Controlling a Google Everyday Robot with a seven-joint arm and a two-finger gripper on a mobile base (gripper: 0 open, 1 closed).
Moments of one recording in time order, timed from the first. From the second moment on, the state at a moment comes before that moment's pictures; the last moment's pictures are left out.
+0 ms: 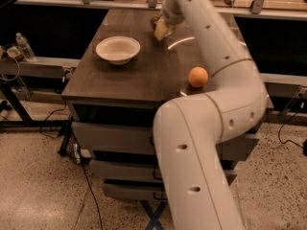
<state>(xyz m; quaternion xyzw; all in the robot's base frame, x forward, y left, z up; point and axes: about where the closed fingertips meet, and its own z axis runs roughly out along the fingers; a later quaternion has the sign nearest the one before) 0.875 -0.078 0.867 -0.32 0.90 -0.02 0.29</state>
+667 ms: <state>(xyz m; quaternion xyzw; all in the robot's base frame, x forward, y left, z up) 0.791 -0.172 0.932 -0.37 0.89 -0.04 0.25</state>
